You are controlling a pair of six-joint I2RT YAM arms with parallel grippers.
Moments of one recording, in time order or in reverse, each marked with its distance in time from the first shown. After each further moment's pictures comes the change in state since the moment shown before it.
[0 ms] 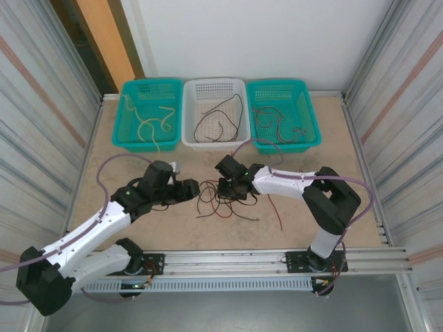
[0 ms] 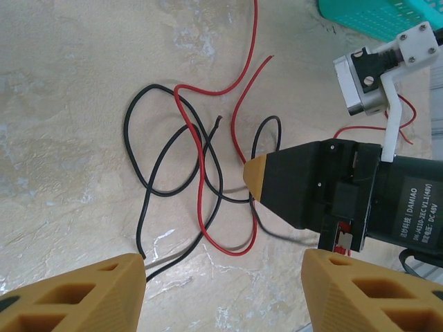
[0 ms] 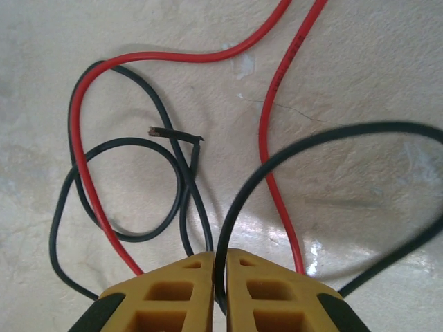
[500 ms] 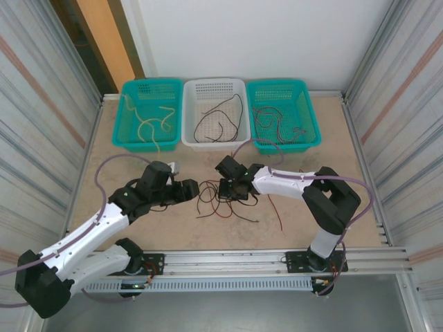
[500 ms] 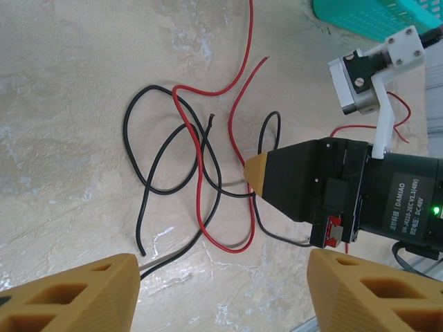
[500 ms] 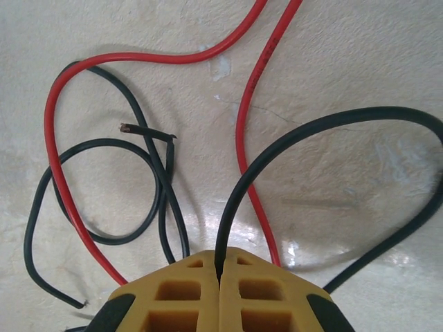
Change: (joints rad) left arm 0.000 -0.021 0.002 -0.011 0.001 0.007; right arm 0.010 -0.008 0.000 -0.032 0.039 -0.021
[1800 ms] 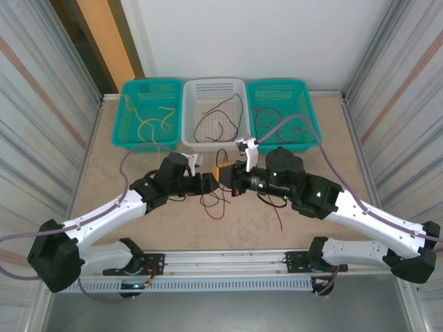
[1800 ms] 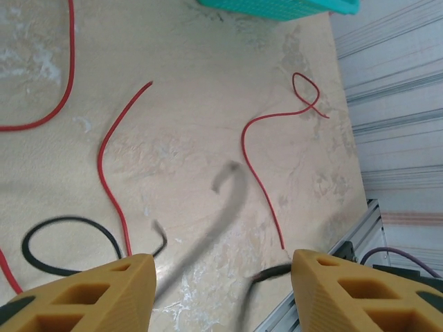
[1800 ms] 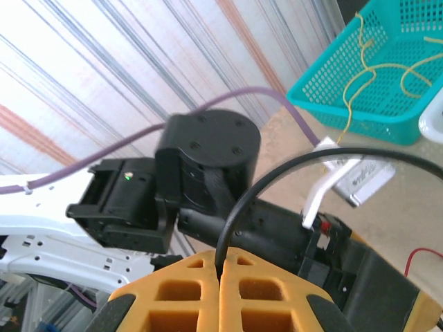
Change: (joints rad) left arm -0.079 0.230 0.048 0.320 0.136 0.021; right arm 0.190 -0.697 0.078 0.156 -0.031 -0.303
